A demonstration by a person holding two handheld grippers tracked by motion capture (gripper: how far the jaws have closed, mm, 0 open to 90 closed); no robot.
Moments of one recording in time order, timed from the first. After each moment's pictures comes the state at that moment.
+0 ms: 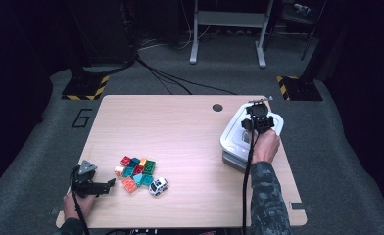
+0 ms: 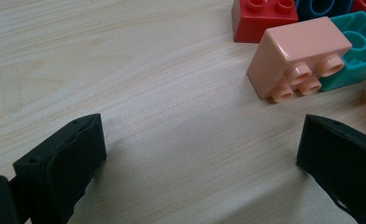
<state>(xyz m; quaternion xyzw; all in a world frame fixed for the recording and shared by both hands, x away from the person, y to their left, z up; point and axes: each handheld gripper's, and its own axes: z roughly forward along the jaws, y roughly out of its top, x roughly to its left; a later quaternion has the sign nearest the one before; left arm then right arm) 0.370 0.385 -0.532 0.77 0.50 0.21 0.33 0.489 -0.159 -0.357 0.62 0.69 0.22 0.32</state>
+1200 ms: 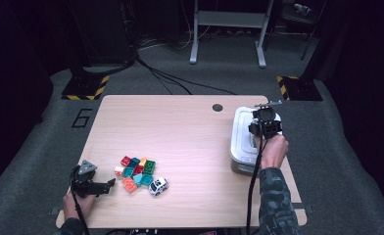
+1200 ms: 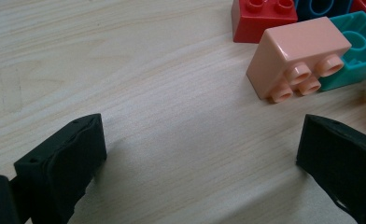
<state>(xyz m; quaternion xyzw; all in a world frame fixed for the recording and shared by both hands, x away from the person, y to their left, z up) 0.370 0.385 -0.532 0.77 0.50 0.21 0.33 0.469 -0.176 -0.352 0.61 0.70 0.23 0.29</state>
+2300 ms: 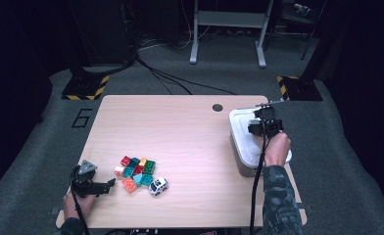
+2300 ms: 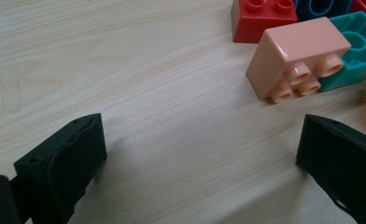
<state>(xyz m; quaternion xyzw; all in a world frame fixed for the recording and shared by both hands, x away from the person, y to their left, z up) 0.370 0.385 -0.532 0.77 0.50 0.21 0.33 0.478 -0.183 -0.356 0.60 0.72 0.23 0.26</state>
